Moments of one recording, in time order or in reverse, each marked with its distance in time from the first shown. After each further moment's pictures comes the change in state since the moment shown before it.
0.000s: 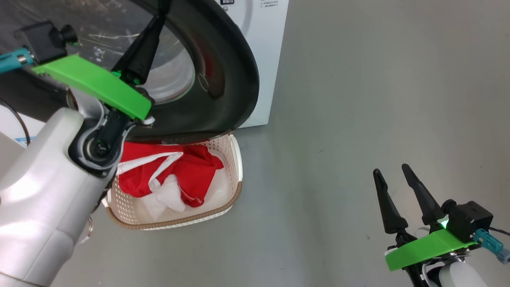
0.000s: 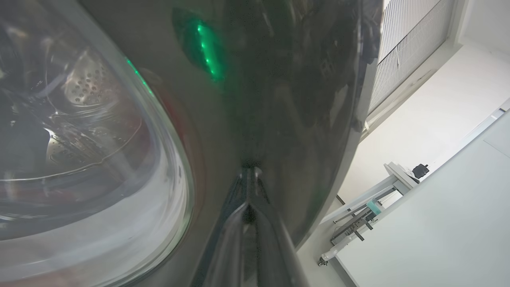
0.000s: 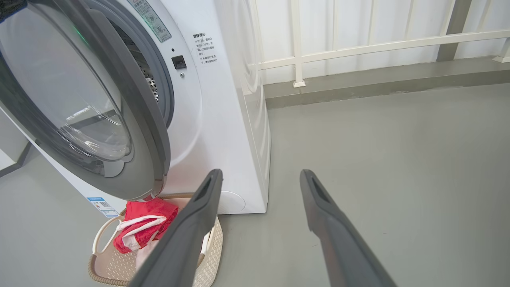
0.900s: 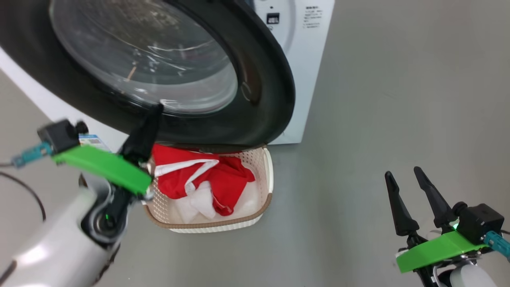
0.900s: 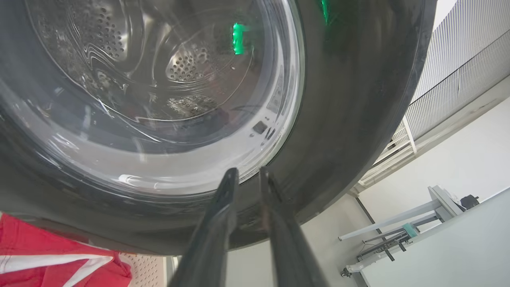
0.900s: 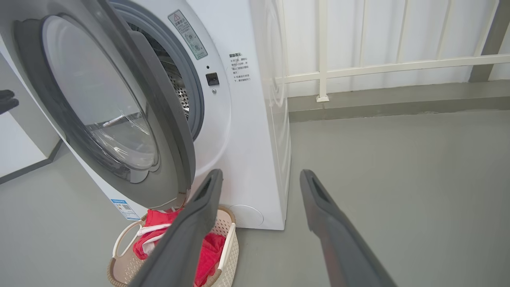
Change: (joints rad) left arm 0.241 0.068 -0.076 -0.041 -0.091 0.000 -0.127; right arm 0.013 -0.031 -0.024 0.004 0.000 0.000 0.000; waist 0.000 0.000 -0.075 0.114
